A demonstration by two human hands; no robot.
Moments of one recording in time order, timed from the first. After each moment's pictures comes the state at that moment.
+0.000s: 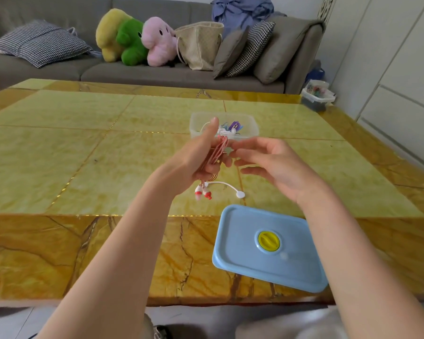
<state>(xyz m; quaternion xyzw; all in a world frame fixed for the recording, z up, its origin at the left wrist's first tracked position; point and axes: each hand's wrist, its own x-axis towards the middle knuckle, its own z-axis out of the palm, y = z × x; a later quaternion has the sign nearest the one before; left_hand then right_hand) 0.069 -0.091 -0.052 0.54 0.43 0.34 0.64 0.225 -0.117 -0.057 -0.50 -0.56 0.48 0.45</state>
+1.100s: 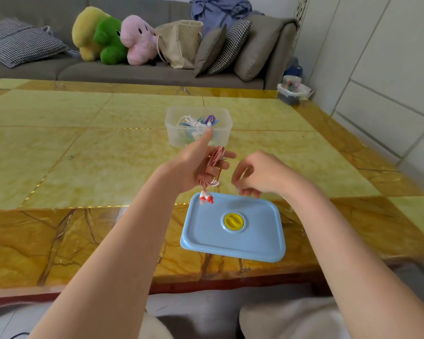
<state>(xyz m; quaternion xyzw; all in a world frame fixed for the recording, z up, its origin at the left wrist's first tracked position) 0.113 -0.101 -0.070 0.46 0.42 0.28 0.73 0.257 -0.146 -0.063 -0.66 -0.66 0.30 0.17</state>
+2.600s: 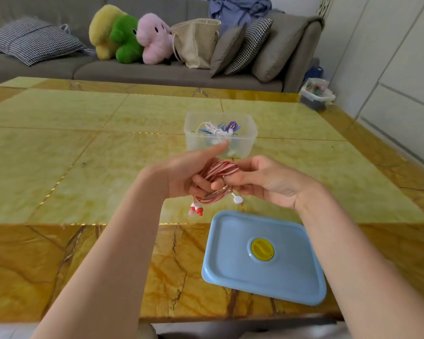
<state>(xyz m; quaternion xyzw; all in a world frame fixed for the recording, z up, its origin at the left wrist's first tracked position) 0.066 -0.077 -0.061 0.58 0.36 0.14 0.71 0.233 -0.101 -0.074 -0.46 -0.55 0.62 0.31</state>
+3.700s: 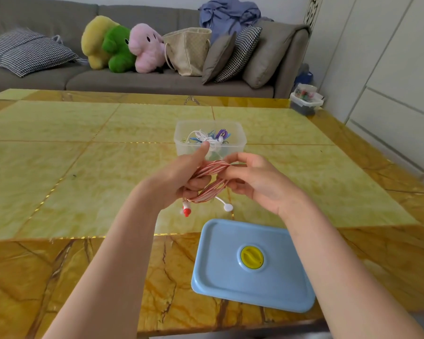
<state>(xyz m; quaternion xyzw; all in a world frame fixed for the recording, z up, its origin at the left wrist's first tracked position) 0.077 -0.079 -0.059 0.60 0.45 0.25 0.61 0.224 -0.101 -0.066 -0.49 -0.50 0.57 0.44</state>
